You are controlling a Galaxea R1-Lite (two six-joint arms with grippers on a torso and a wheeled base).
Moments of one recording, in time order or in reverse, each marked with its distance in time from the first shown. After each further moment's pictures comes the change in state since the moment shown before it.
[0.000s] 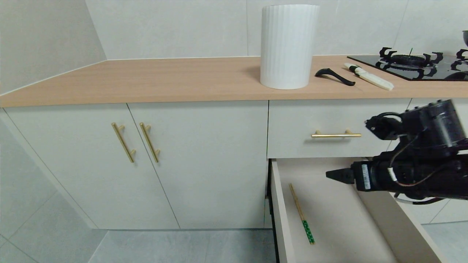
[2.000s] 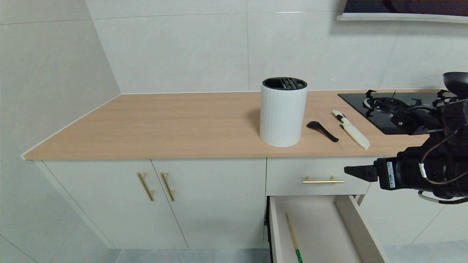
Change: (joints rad) left arm 0.000 0.000 0.000 0.000 0.000 0.000; right arm -0.053 -0.087 0.043 -0.005 0.002 -0.091
